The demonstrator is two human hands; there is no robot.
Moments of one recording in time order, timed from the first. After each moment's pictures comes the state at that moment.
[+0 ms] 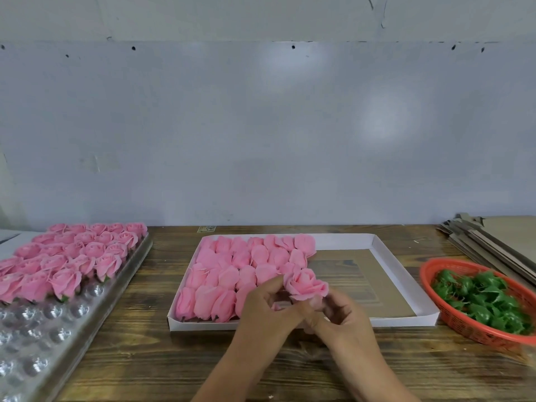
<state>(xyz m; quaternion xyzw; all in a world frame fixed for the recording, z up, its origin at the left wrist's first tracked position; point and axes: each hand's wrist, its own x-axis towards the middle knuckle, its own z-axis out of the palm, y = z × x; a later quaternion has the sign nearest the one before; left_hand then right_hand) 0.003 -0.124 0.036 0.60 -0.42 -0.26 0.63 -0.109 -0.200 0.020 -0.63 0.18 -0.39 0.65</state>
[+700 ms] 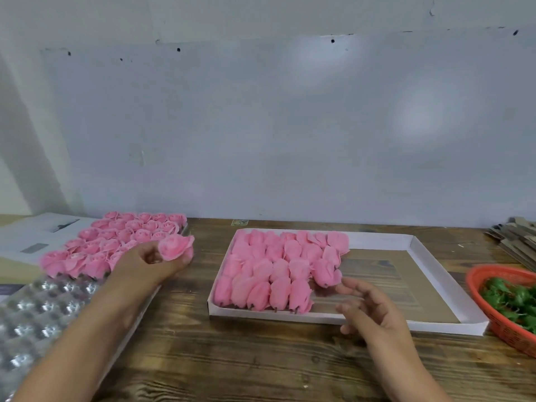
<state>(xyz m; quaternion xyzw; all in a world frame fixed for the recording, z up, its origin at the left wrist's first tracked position) 0.167 0.009 0.075 0.76 -0.23 -0.10 0.60 -0.107 -0.208 0.005 -0.61 0.23 -0.39 0.65</state>
